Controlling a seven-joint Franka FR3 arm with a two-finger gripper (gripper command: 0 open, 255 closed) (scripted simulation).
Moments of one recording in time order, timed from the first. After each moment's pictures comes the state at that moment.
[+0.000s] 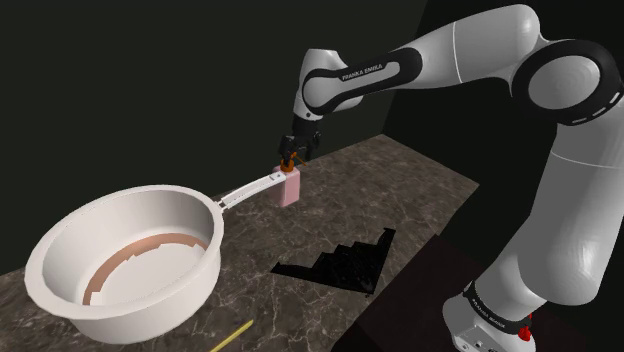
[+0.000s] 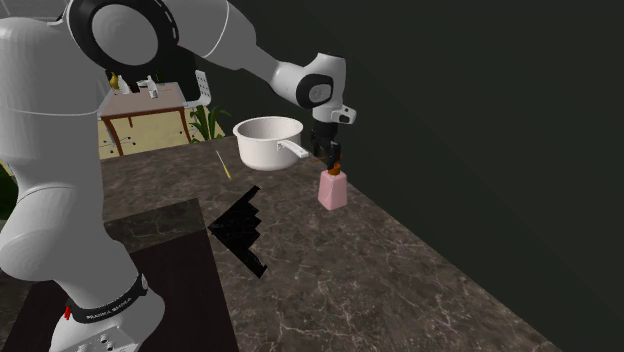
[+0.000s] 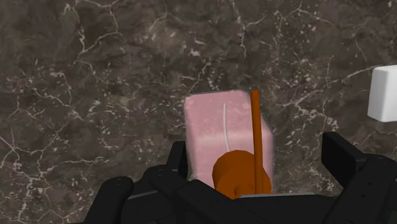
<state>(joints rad) 0.08 0.31 0.12 -1.82 0.07 2.15 0.15</state>
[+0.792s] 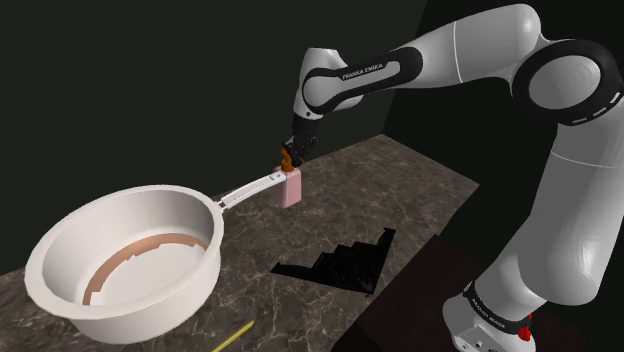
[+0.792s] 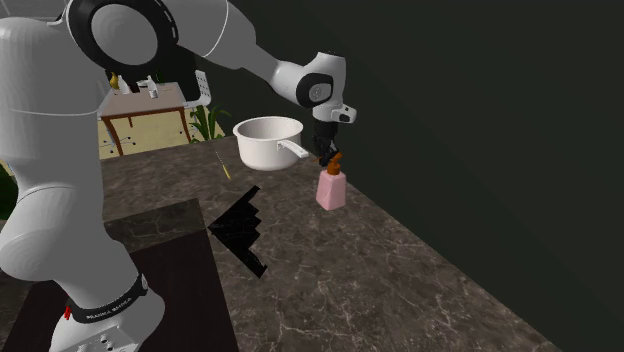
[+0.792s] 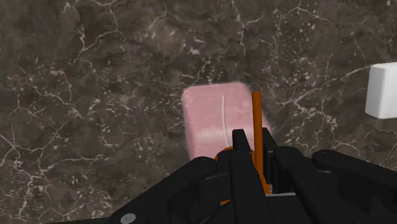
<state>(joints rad) 0.08 0.31 0.12 -1.82 0.07 2.15 0.15</state>
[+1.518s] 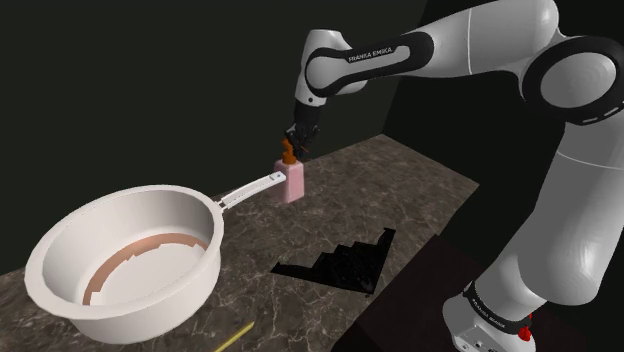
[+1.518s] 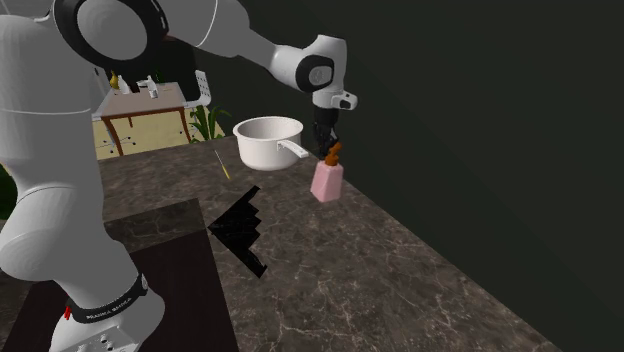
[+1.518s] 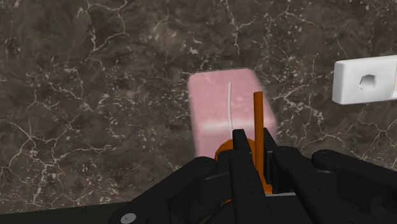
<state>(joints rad) 0.08 0.27 0.12 -1.76 0.07 2.06 0.15</state>
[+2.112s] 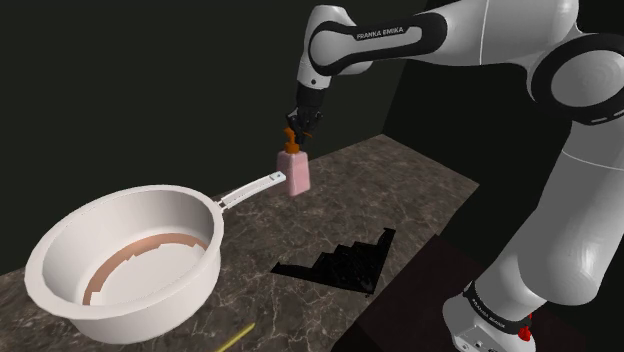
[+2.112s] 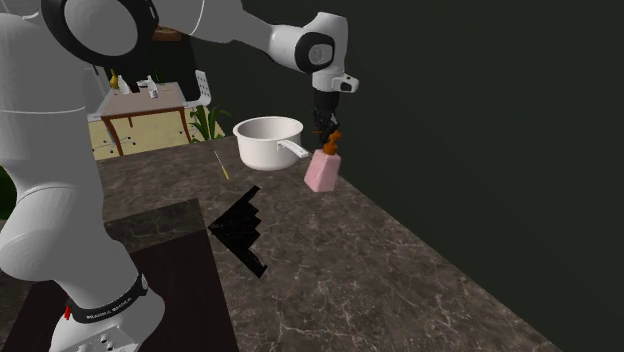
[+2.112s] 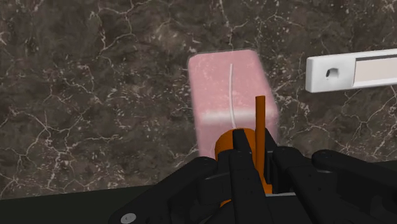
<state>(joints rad) 0.07 0.24 0.12 -1.69 0.07 1.95 0.16</state>
